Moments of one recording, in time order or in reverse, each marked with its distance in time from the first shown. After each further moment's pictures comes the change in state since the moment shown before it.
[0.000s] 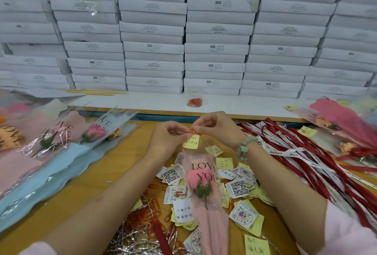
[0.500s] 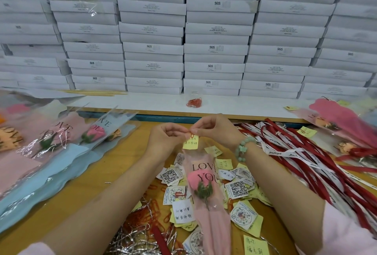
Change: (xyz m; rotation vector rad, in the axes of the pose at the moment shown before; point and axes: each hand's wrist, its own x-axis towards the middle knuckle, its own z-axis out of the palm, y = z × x) left_hand -0.002 0.000 0.000 -0.126 0.020 -0.085; right_hand -0.001 0.000 0.002 0.044 -0.009 0.055
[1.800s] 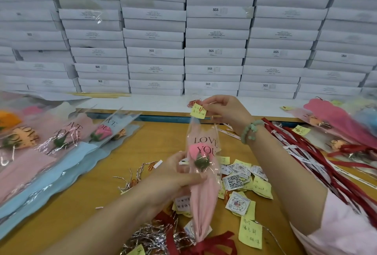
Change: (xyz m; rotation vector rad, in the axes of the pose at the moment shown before) left_hand -0.104 0.033 -0.014 -0.206 -0.491 -0.374; right_hand -0.004 -0.047 -0.028 0.218 0.164 0.138
